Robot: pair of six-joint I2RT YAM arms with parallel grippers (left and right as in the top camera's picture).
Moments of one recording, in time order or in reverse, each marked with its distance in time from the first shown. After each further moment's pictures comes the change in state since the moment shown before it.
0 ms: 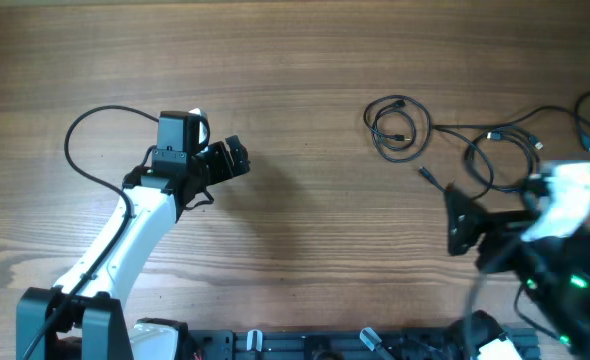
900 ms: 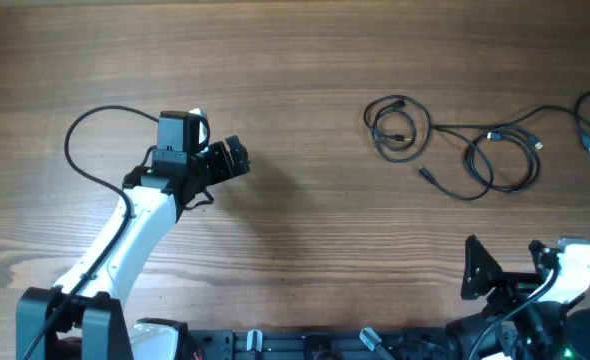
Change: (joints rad) left arm 0.000 0.000 0.000 0.000 0.000 0.000; right arm -0.167 -0.446 -0.365 0.002 0.000 0.000
